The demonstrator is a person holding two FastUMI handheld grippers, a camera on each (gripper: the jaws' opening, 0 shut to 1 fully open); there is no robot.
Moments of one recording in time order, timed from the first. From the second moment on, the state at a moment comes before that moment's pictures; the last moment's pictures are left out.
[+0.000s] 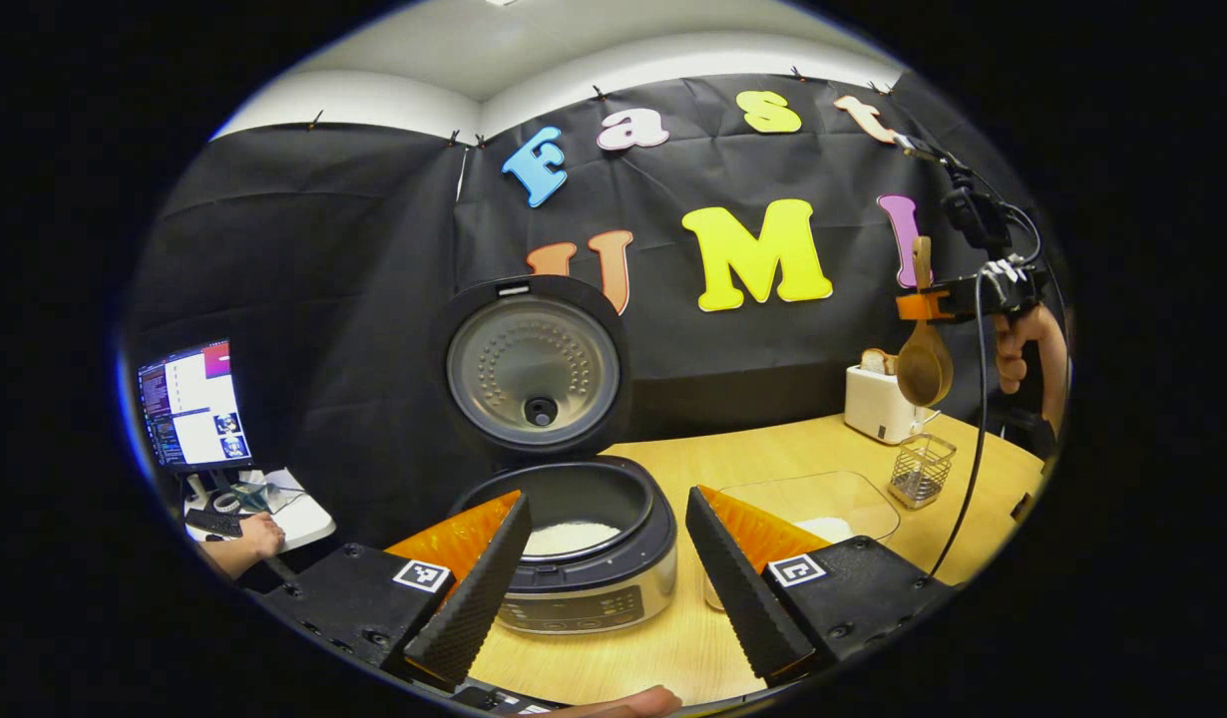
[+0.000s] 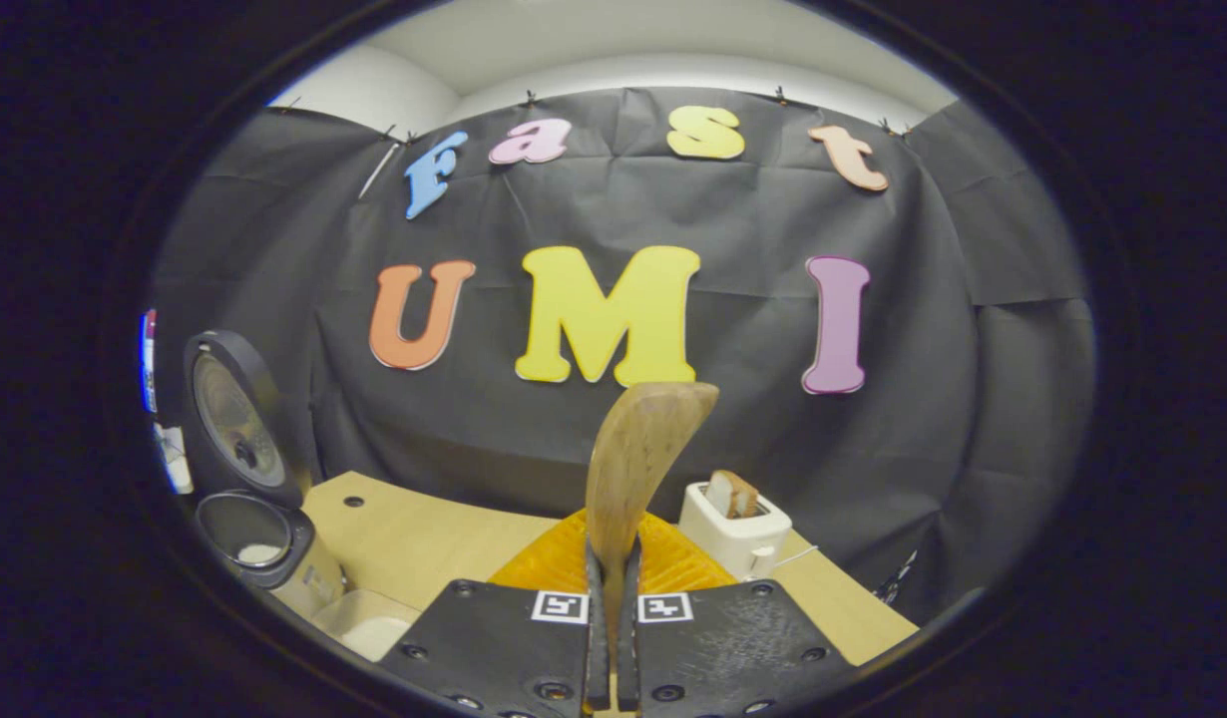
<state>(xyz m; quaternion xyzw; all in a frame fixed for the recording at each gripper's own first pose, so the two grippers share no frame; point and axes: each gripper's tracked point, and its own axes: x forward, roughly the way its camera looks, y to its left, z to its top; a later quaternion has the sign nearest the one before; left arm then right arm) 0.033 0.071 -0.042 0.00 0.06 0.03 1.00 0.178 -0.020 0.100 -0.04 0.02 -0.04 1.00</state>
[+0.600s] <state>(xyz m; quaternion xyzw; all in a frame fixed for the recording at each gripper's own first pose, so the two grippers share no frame) 0.035 0.067 -0.045 0.01 0.07 0.03 1.00 0.208 -0.083 0.019 -0.02 0.10 -0.10 0.99</state>
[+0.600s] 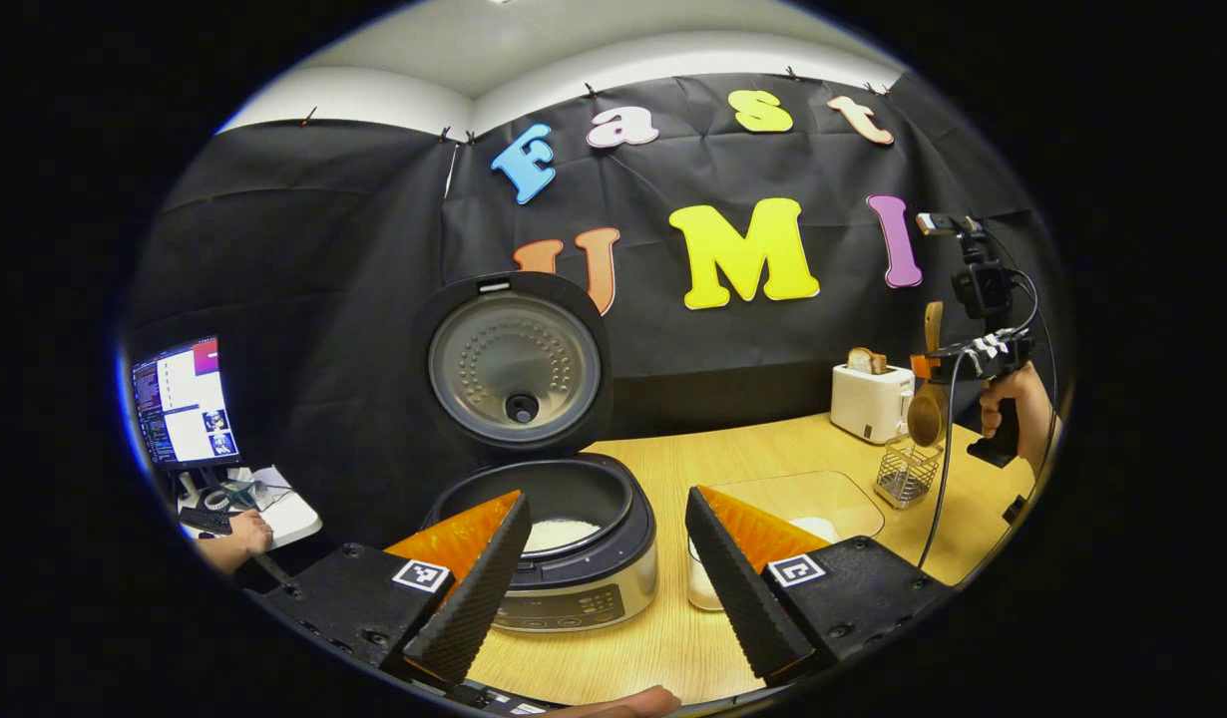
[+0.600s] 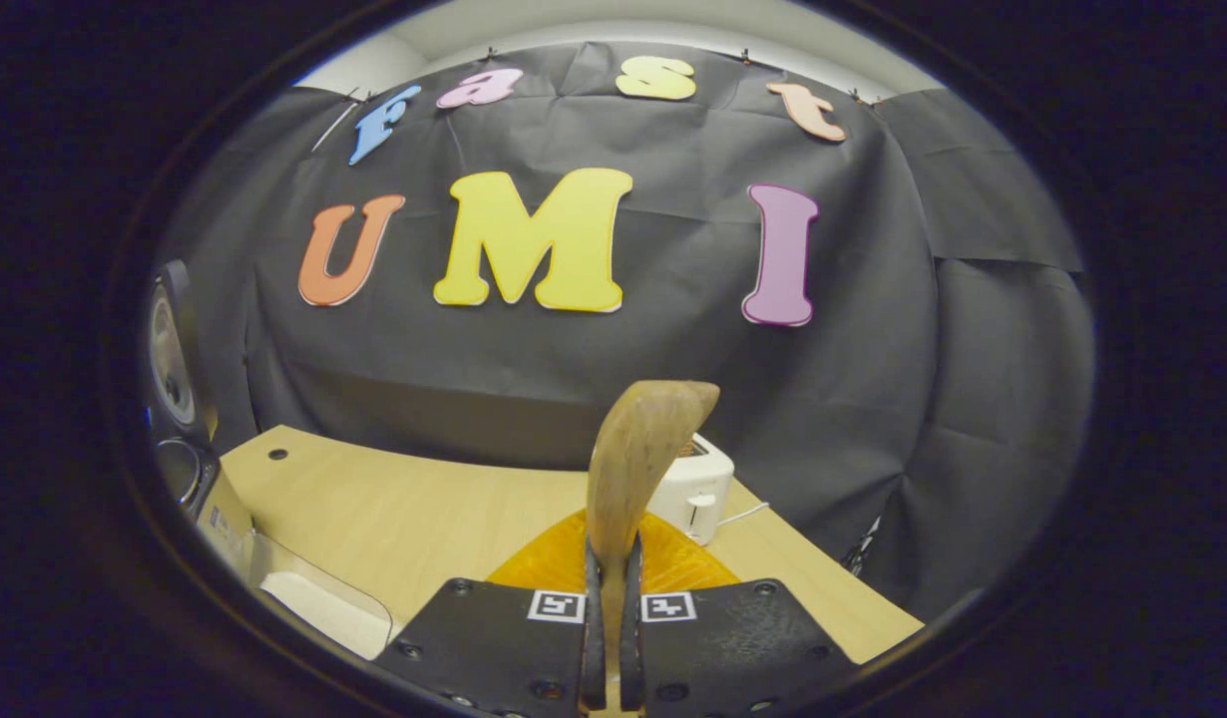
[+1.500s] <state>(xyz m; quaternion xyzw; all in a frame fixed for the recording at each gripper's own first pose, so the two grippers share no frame) 0.031 0.065 -0.036 0.00 0.06 0.03 1.00 0.199 -0.113 0.016 0.01 0.10 -0.14 0.99</state>
